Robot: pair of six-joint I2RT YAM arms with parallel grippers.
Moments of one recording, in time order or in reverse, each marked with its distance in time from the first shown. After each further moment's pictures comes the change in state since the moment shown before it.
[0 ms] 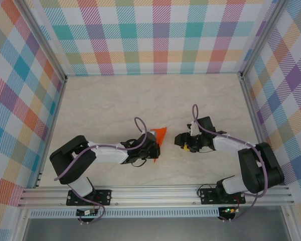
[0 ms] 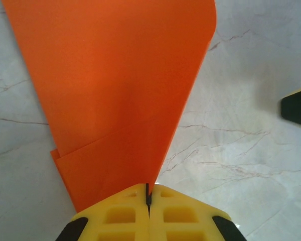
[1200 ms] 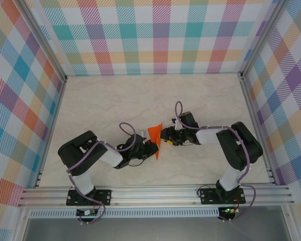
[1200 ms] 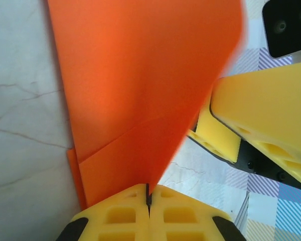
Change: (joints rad) left arm 0.119 0.129 -0.225 0.645 0.204 -0.369; right arm 0.154 0.304 0.150 0.324 0.026 0.207
